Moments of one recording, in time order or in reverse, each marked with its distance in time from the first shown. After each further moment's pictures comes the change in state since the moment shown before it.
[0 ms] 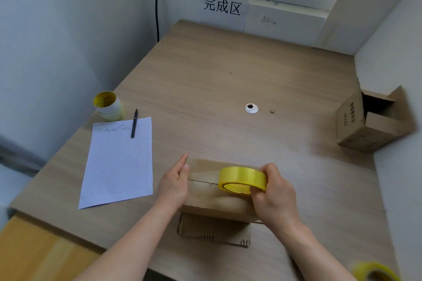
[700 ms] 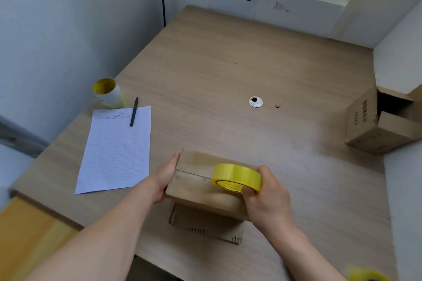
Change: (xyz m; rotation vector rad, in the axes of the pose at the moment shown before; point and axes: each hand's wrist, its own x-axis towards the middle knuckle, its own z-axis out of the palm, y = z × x) left_hand 0.030 -0.005 -0.001 -0.473 -0.431 -0.558; right_hand 0.004 0.013 0.006 -0.003 -0.059 -0.035
